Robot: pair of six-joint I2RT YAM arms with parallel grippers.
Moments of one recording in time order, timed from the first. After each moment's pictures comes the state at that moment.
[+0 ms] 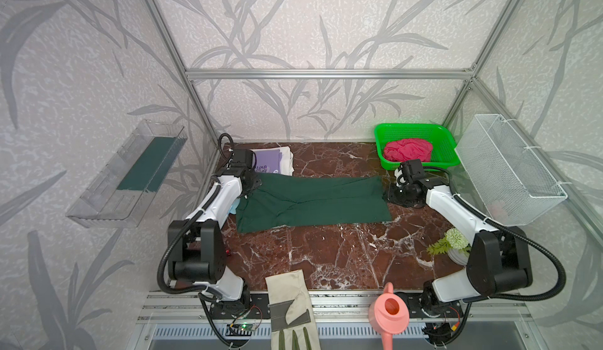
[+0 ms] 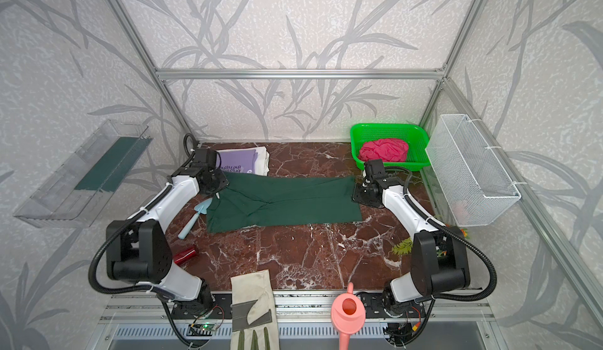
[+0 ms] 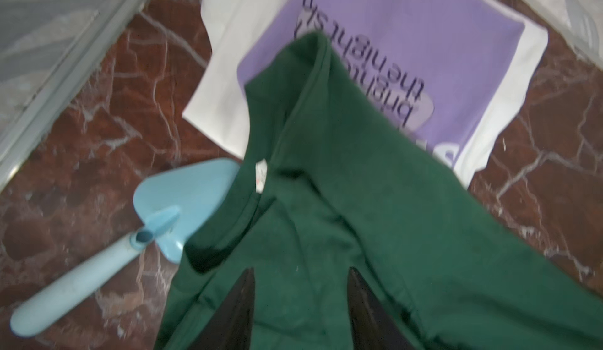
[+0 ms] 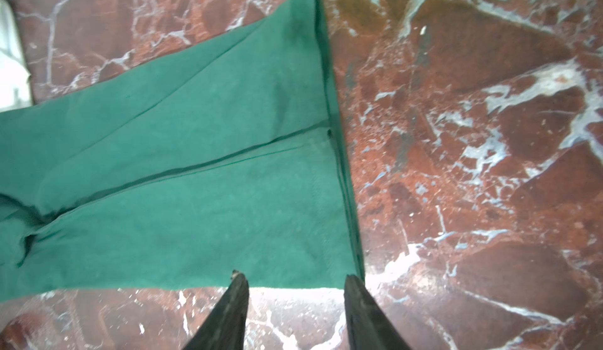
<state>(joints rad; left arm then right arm) -0.03 1.49 1.11 -0.68 -0.12 -0.59 0.19 1.49 1.05 -0.65 -0.16 0.41</state>
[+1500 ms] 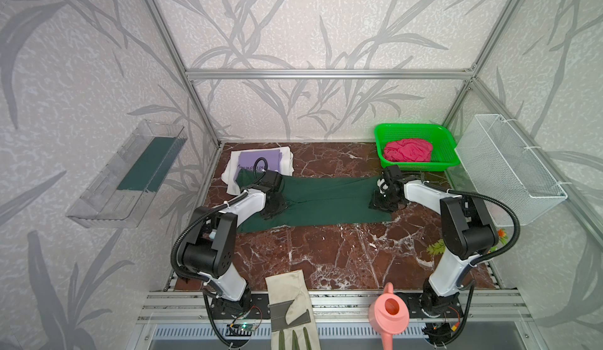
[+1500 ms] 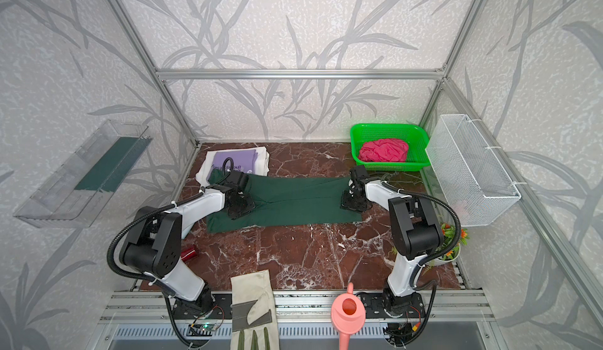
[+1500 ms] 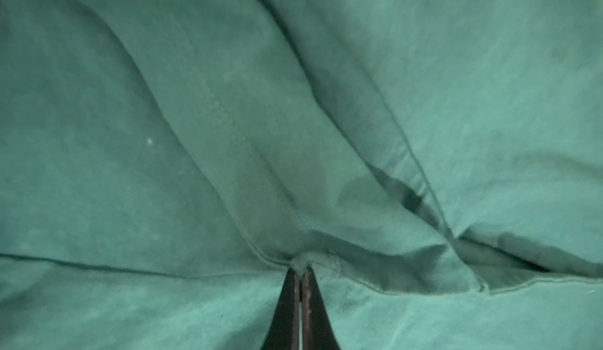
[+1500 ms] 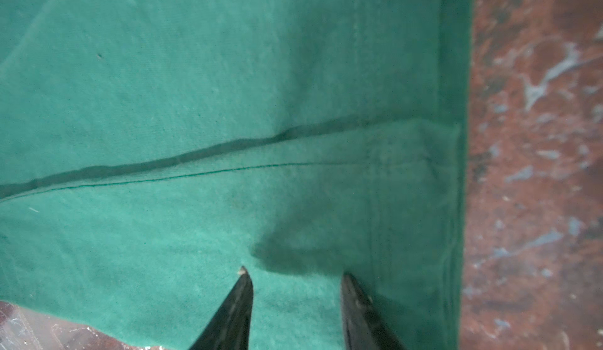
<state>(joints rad) -0.25 1.65 0.97 -0.56 -0.04 -0.71 0.23 1.81 1.09 -0.55 -0.24 0.41</state>
